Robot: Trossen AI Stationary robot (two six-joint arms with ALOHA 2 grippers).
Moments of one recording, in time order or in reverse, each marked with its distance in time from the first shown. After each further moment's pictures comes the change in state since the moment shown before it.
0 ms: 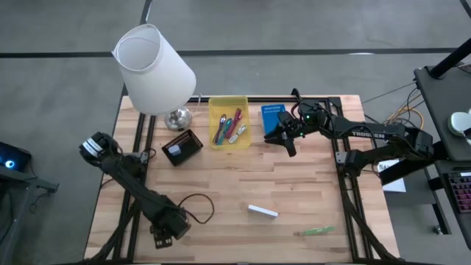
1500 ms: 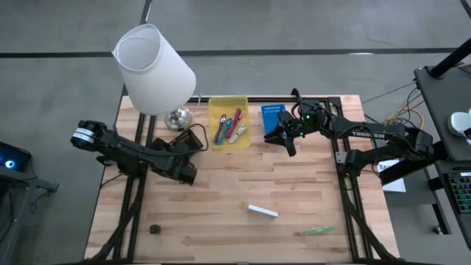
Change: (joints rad) left arm 0.511 -0.204 -0.183 -0.312 -1.076 -0.227; right arm 0.000 0.000 0.000 0.002 0.000 0.030
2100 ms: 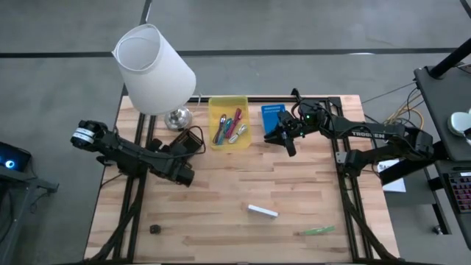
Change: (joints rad) left arm -0.012 0.001 -0.064 0.008 -0.024 -0.024; right arm 0.000 0.000 0.000 0.004 0.000 0.000
